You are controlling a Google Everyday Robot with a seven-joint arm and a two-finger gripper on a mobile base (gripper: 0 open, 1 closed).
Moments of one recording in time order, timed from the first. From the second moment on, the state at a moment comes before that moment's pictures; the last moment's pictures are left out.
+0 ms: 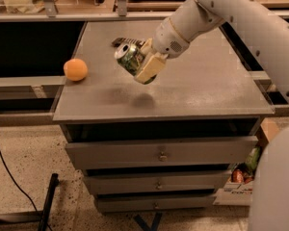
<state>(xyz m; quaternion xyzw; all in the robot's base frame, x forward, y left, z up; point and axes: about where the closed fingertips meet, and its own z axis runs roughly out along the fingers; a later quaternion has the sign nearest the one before) 0.628 0.000 0.878 -0.69 0.62 0.24 0.27</state>
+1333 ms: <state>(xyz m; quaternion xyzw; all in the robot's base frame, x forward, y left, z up) 0.620 -0.077 0.842 -0.70 0.71 -0.03 0.02</state>
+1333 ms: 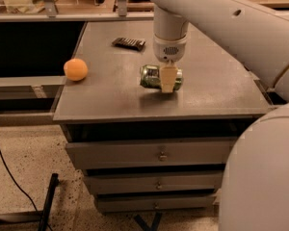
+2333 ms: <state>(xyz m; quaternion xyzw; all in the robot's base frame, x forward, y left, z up) 0.634 -0.079 0.827 -0.69 0.72 -0.04 0.00</state>
